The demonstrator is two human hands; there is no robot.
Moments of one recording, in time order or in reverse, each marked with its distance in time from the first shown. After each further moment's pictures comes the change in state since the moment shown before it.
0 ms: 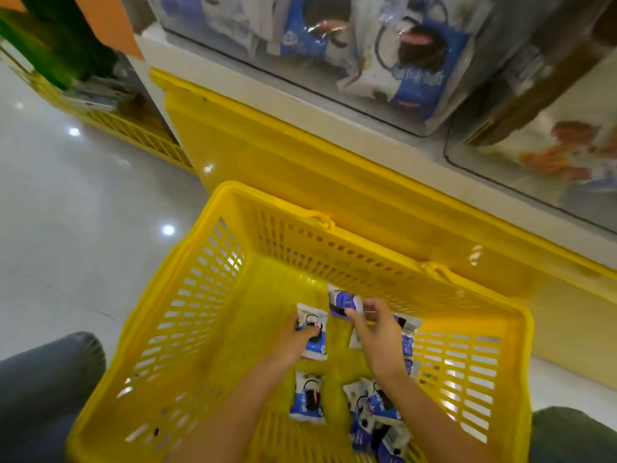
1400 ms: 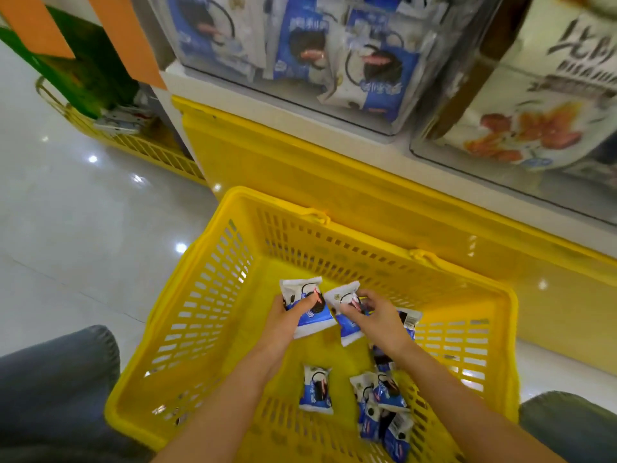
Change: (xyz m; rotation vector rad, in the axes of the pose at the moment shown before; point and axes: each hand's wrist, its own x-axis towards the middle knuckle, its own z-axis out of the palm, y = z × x) left_hand -0.044 0.018 -0.020 -0.193 0.050 0.196; right_hand 0.008 -0.006 -0.016 -0.082 -0.291 0.081
